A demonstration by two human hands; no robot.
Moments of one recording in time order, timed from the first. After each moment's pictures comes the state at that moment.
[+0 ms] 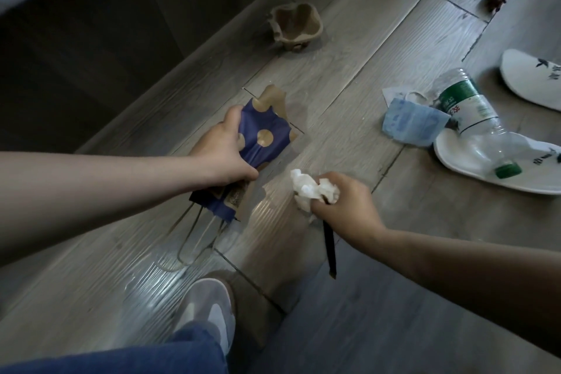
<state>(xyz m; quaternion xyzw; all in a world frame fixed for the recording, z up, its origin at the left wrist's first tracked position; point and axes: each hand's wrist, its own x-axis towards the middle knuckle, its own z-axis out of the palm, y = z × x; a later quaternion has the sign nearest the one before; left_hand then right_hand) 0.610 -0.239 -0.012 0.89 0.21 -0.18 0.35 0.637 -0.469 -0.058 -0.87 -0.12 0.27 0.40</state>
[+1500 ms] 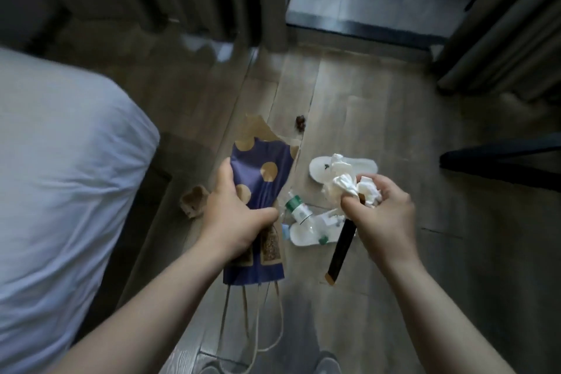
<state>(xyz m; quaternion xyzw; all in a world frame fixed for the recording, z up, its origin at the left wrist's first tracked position) 0.819 -0.441 0.455 0.84 0.17 -0.16 0.49 0.813 -0.643 0.433 -0.82 0.22 -0.01 0.52</state>
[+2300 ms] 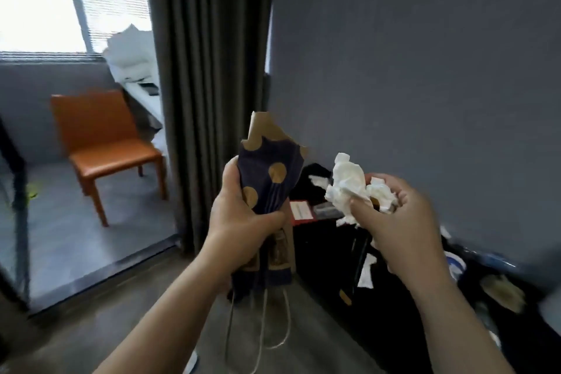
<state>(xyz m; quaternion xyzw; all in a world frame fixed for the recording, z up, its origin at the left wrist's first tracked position) 0.743 -0.736 1.027 0.68 -0.38 -0.13 0.61 0.572 -0.836 1.050 -0.72 0.35 -0.45 0.40</state>
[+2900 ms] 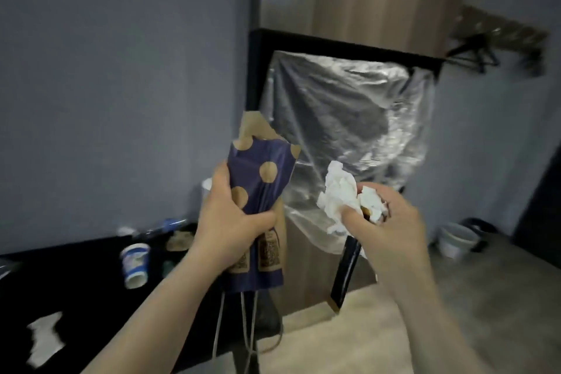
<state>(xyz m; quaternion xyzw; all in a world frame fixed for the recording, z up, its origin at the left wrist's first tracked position) 0.334 -0.752 1.096 0.31 -0.73 -0.40 0.46 0.180 -0.618 1.101 -0.41 0.65 -0.64 0.00</state>
